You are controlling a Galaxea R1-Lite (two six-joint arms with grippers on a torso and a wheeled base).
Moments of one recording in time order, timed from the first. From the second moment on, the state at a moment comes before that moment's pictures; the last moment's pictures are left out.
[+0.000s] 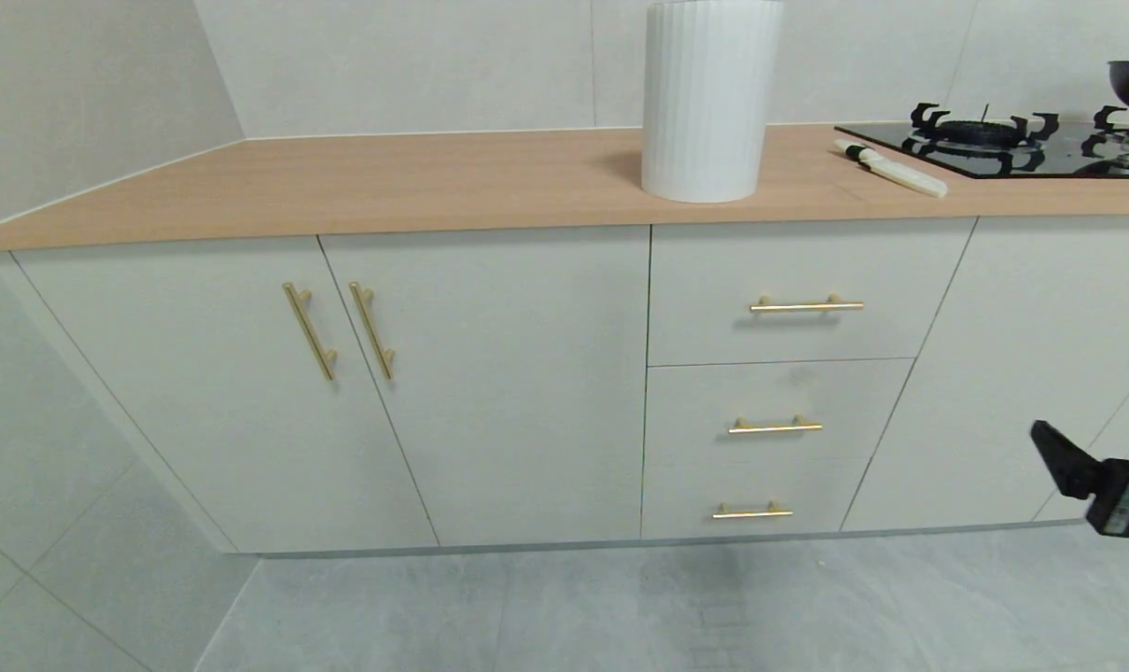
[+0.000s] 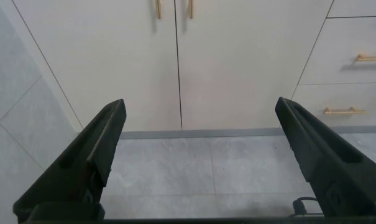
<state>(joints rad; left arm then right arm) 0.00 0.00 0.00 0.00 0.01 0.00 0.22 1.23 -0.13 -1.06 -0.48 -0.04</state>
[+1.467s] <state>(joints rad) 0.00 0.00 0.00 0.00 0.01 0.00 0.00 0.00 -0.01 -0.02 0.03 -0.01</state>
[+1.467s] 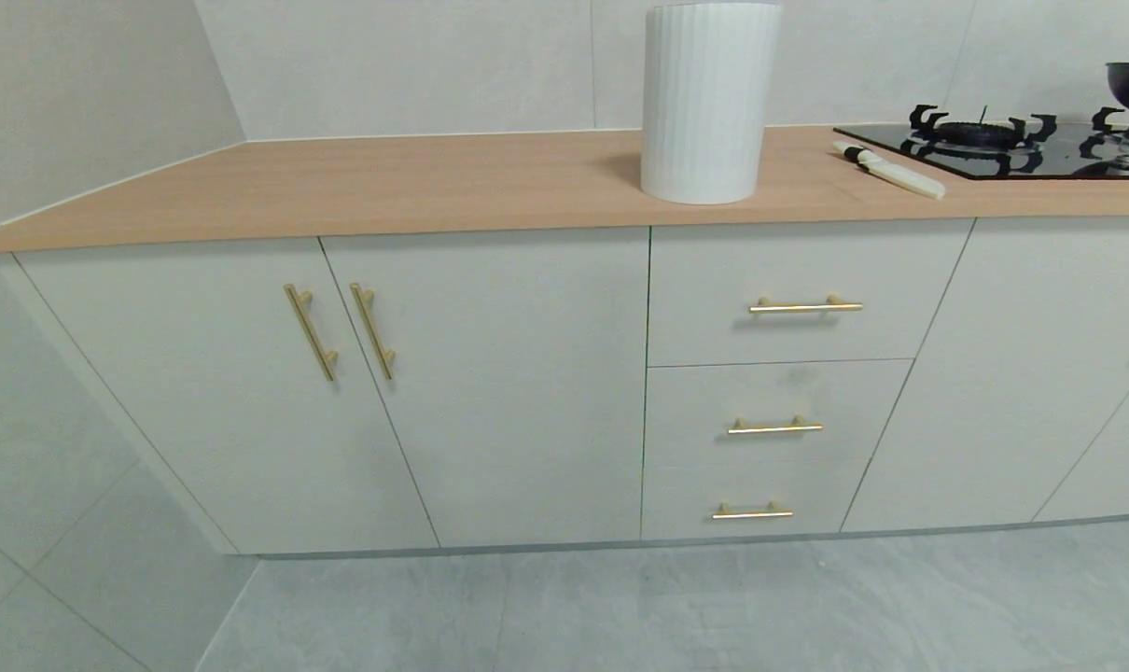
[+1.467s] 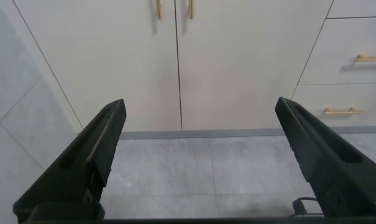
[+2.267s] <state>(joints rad) 0.00 0.00 0.00 0.00 0.01 0.01 0.00 0.00 0.00 0.00 0.03 -0.01</state>
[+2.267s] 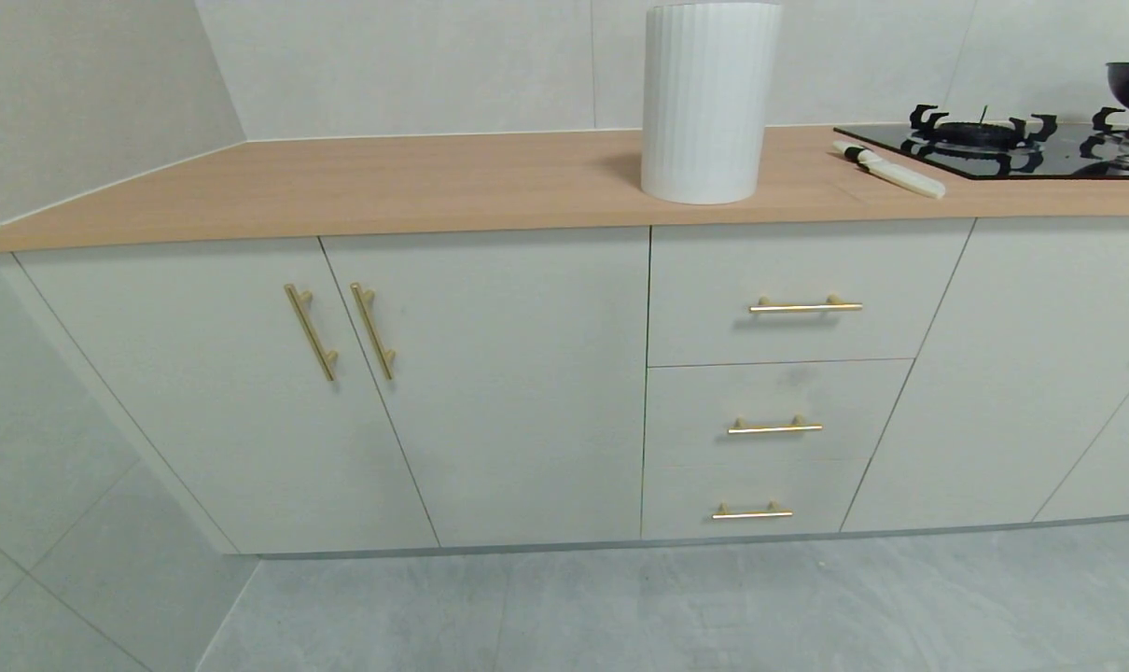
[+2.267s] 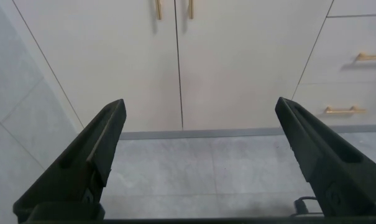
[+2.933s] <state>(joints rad) 0.00 0.00 0.00 0.00 0.01 0.00 0.00 0.00 0.00 0.00 0.03 -0.01</state>
